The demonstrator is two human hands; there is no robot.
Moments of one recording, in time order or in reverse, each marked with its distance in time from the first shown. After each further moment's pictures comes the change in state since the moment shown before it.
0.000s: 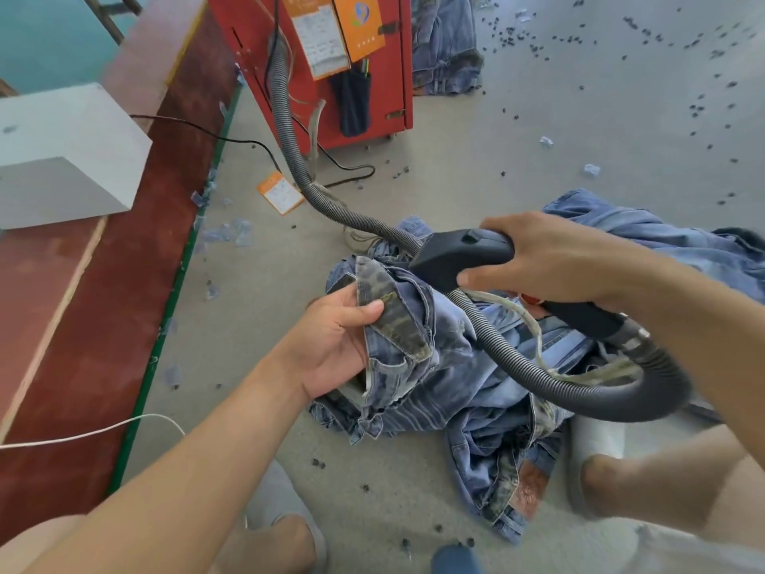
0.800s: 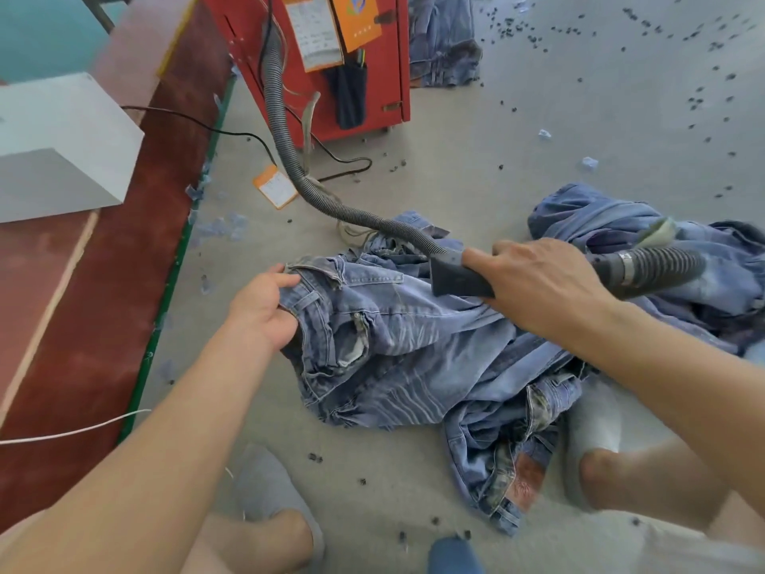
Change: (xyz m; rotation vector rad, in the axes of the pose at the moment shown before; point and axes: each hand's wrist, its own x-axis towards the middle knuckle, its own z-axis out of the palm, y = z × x) left_hand 0.019 0.043 -0.046 -0.029 0.845 0.125; right_hand 0.018 0.053 0.047 -0.949 0.311 -0.250
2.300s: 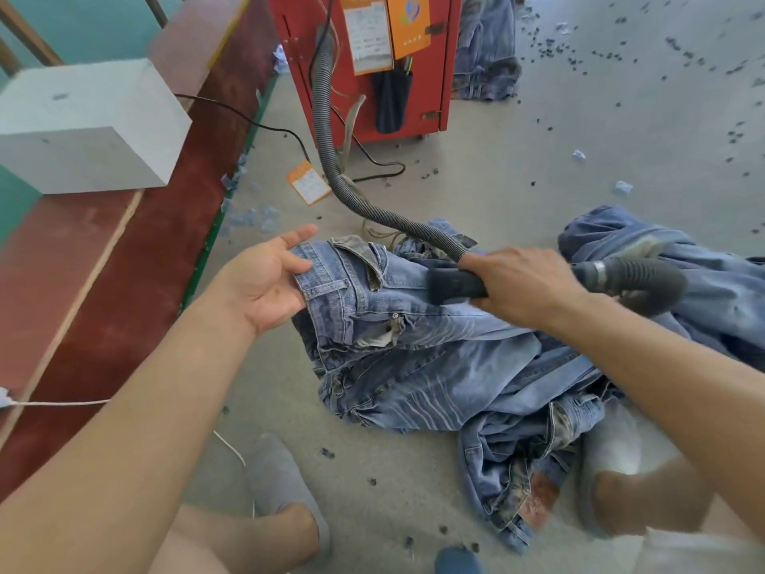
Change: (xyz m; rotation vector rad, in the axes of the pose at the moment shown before) left_hand -0.037 0.046 -0.035 0.027 -0.287 0.005; right_hand 0.044 -0.032 0.003 0.142 -0.129 -0.014
